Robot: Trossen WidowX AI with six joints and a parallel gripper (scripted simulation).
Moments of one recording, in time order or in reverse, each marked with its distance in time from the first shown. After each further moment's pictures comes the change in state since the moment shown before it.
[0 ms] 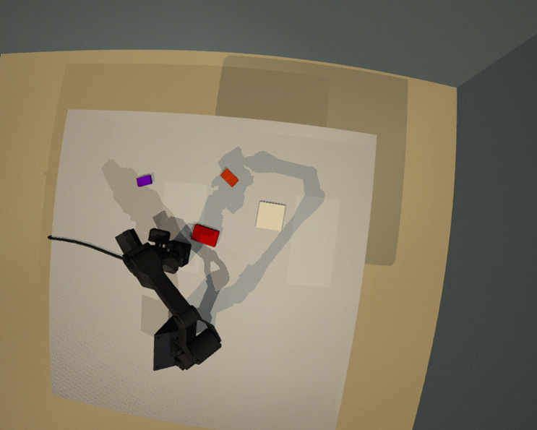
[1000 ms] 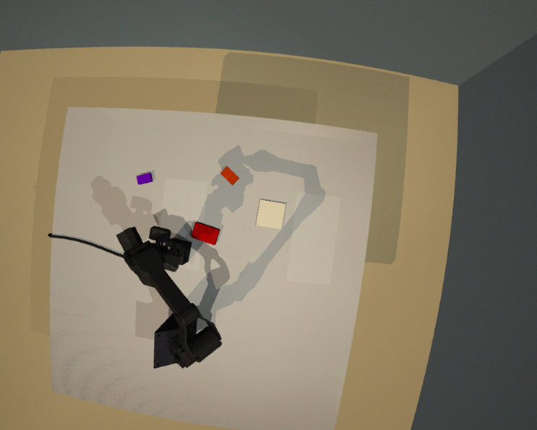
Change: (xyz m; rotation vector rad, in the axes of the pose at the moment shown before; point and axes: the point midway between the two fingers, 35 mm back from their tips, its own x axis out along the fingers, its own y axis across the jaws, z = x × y) arm 0.003 0.000 0.000 0.001 0.002 -0.001
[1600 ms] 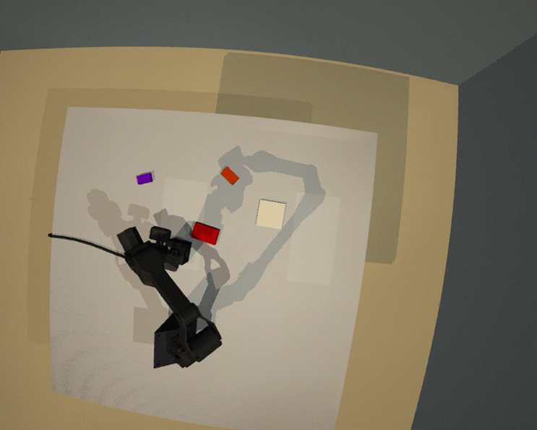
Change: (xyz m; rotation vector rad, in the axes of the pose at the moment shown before) arm 0.002 0.000 0.000 0.000 0.001 -0.001
